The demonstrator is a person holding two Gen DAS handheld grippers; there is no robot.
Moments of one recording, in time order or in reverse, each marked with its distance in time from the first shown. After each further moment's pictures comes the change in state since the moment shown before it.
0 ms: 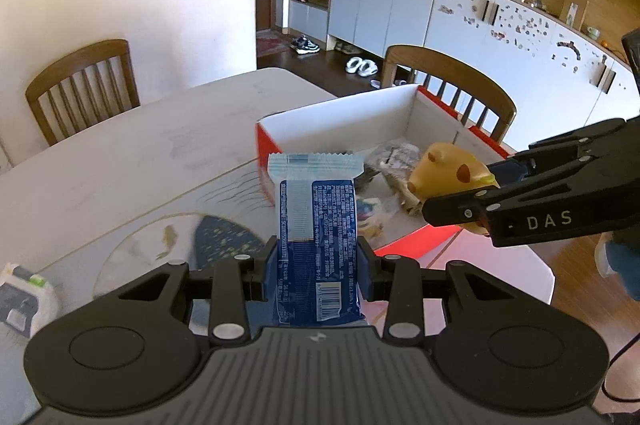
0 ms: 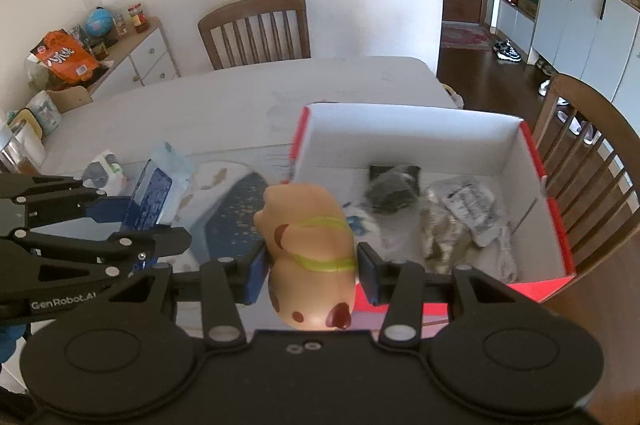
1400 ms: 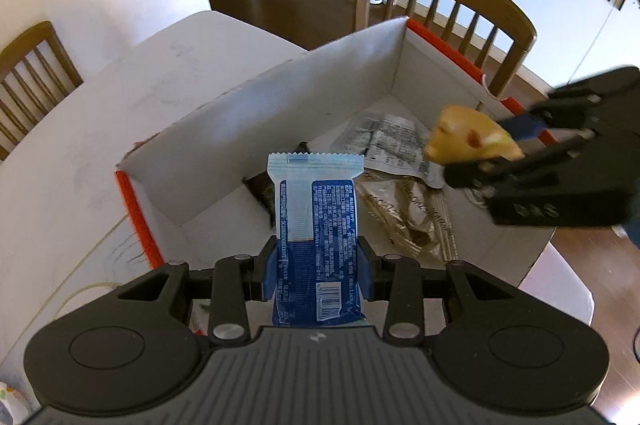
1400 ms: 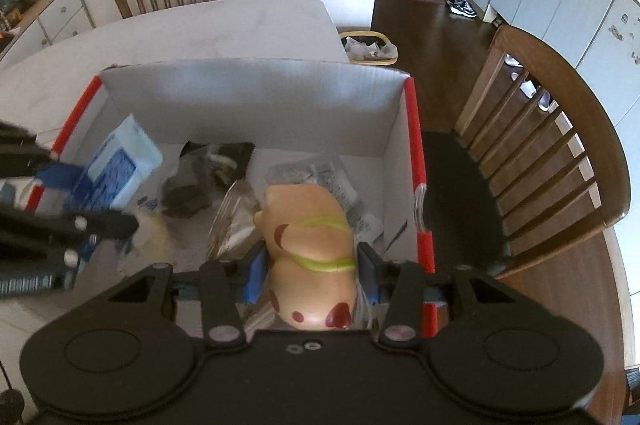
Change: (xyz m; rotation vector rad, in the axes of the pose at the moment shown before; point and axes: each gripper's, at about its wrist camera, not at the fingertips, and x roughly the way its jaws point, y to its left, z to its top) left arm 0.175 -0.056 0.082 0.133 0.295 -0.016; right arm 0.099 -0.145 0.029 0.005 0.171 -0.162
